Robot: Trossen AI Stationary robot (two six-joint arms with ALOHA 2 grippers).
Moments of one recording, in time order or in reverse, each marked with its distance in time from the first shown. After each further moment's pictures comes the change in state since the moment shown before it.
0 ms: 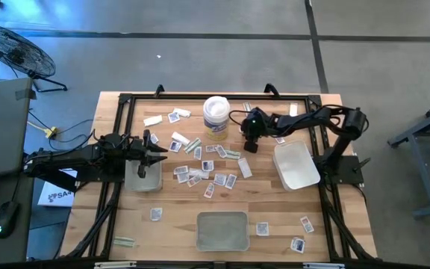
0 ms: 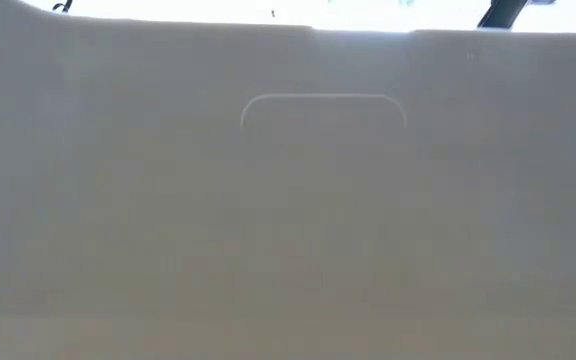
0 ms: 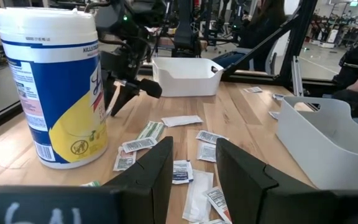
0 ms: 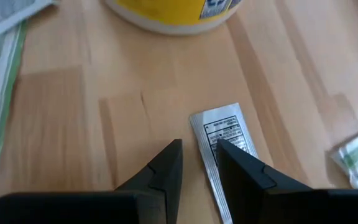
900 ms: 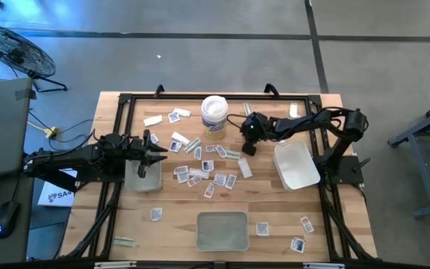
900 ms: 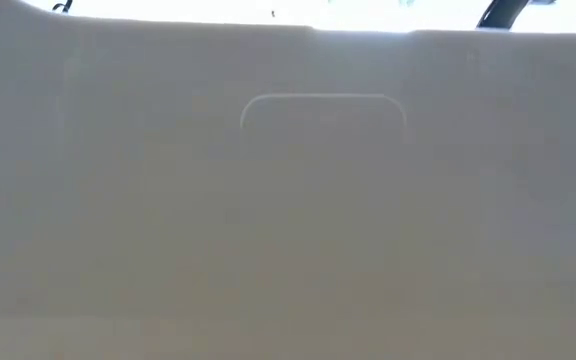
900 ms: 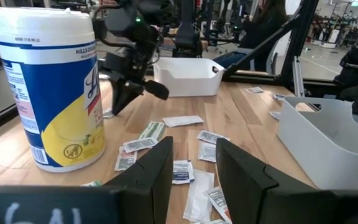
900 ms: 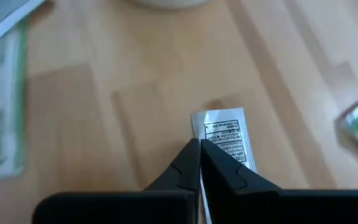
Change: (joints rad) left arm 0.000 0.000 0.000 0.000 -0.004 0.000; right arm 0.083 -0.055 -0.003 -0.163 0.123 0.158
